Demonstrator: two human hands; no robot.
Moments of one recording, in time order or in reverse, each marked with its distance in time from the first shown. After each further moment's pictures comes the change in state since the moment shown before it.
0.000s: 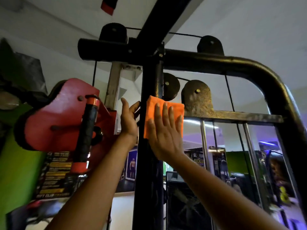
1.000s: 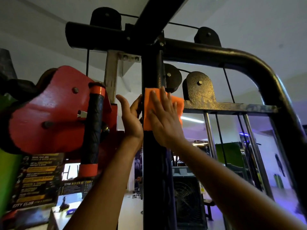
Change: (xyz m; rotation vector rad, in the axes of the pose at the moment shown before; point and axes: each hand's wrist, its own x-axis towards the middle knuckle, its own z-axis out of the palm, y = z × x) left_hand 0.000 -0.019 -0.010 -0.136 -0.111 0.029; right_hand 0.024 -0.011 0.007 0.055 0.001 -0.010
